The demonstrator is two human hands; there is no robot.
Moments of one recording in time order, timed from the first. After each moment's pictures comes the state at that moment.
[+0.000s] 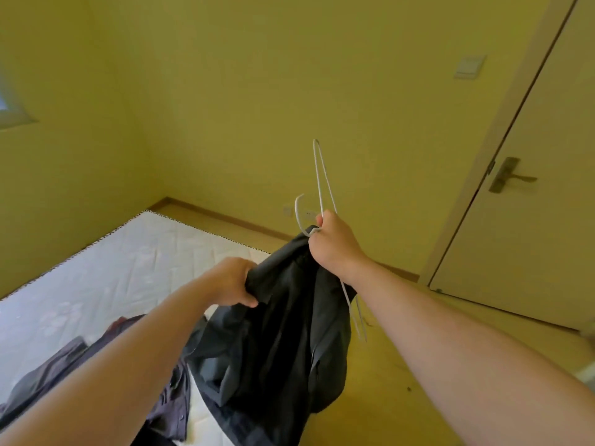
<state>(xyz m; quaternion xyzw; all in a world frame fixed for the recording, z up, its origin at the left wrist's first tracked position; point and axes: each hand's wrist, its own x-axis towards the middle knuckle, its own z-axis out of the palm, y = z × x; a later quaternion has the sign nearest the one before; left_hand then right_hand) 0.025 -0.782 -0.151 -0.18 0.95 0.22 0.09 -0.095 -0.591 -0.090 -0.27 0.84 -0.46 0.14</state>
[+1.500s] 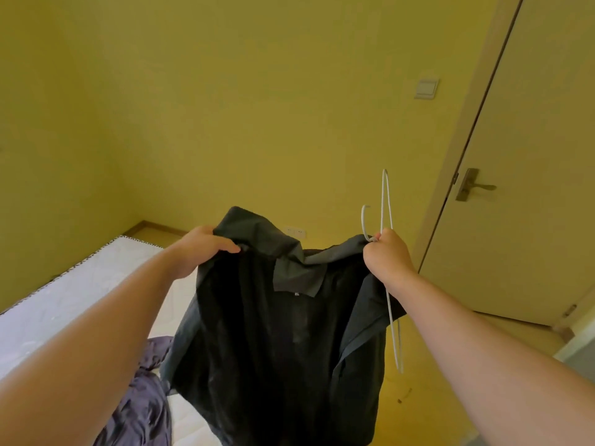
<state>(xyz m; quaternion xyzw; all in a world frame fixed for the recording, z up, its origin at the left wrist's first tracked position) -0.018 -0.805 -0.078 -0.28 0.79 0.54 -0.02 -0.161 -0.497 -0.099 -0.06 0.88 -0.47 0.05</state>
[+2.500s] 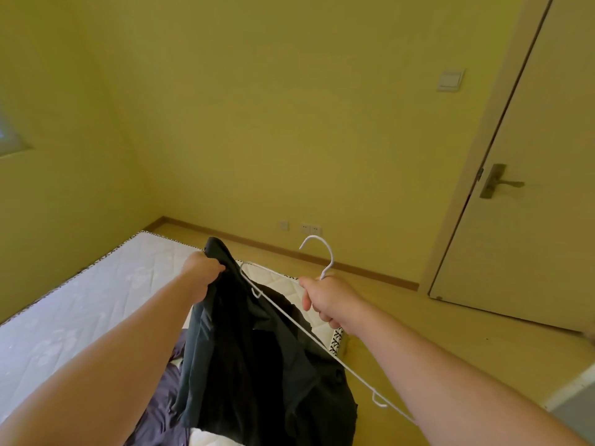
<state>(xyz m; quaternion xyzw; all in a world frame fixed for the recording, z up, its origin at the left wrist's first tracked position) -0.006 -0.831 -0.147 -0.50 0.71 0.48 -0.13 -0.075 -0.568 -0.130 -0.14 0.81 -0.46 0.33</state>
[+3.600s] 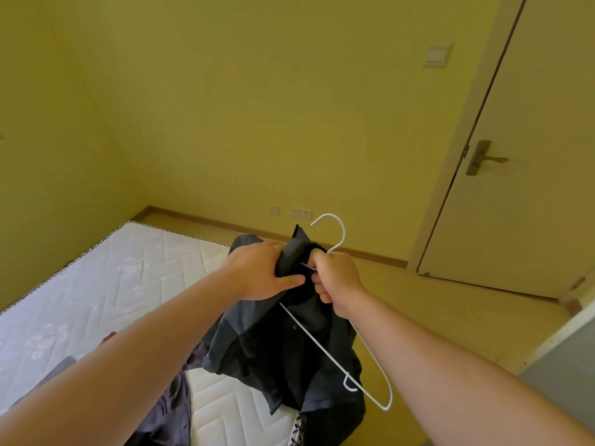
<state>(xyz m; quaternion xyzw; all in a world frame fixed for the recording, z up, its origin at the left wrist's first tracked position) 0.002 -0.720 -0.118 -0.05 0.99 0.08 -0.02 -0.069 -0.559 -0.146 -0.05 0.70 -0.66 0.29</state>
